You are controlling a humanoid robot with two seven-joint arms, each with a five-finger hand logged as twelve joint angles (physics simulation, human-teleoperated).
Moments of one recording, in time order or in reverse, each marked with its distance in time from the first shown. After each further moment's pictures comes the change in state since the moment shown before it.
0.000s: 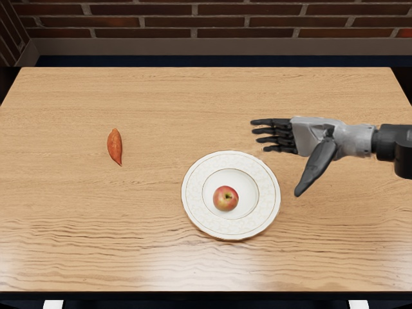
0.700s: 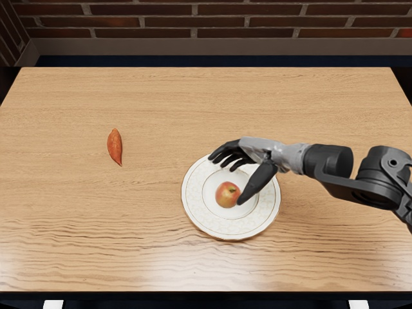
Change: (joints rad) left arm 0.000 0.000 0.000 0.000 0.000 0.000 0.000; right arm 0.004 0.252 -0.117 0.164 -0.606 -0.235 0.000
